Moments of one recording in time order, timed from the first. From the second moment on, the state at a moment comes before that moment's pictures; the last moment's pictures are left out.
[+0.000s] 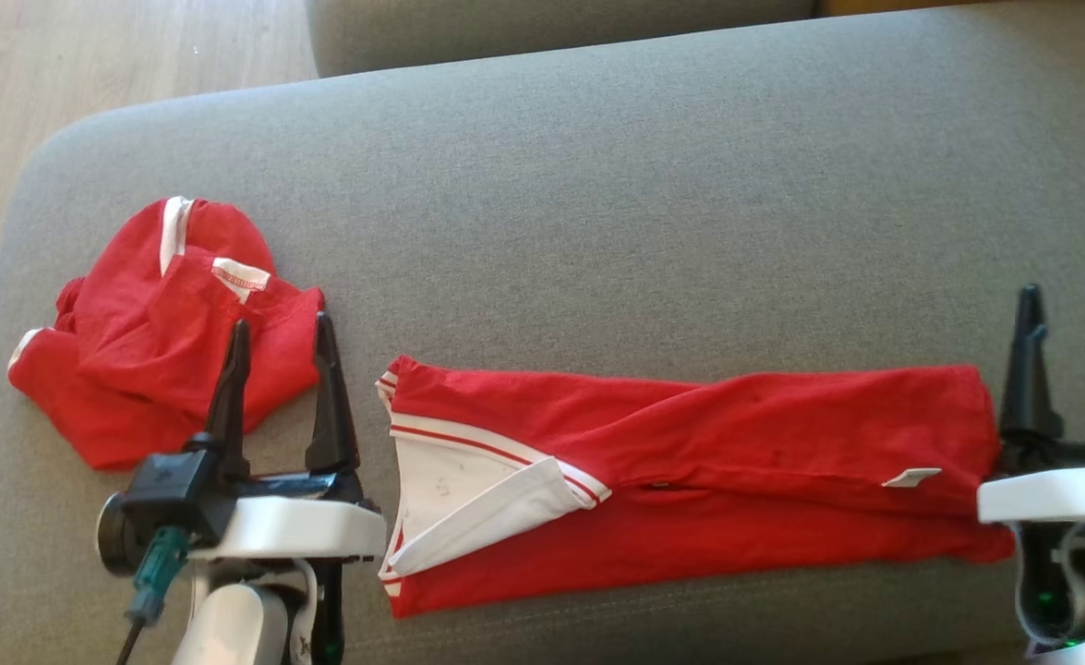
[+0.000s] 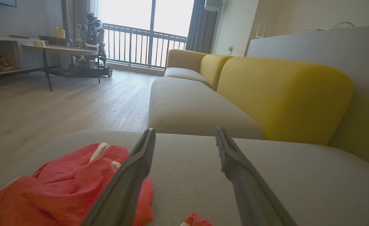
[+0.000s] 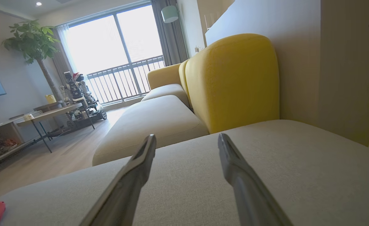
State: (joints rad) left arm -0.02 0.06 -0.25 -0.05 -0.23 0.19 -0.26; right arm -0.07 -0.07 -0.24 0.06 0.33 0.13 -0.24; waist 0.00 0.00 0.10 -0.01
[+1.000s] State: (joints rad) left arm 0.04 0.05 -0.28 0.02 -0.22 0.21 -0.26; right arm -0.02 -0.05 -0.30 0.32 0.14 0.13 -0.24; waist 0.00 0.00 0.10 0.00
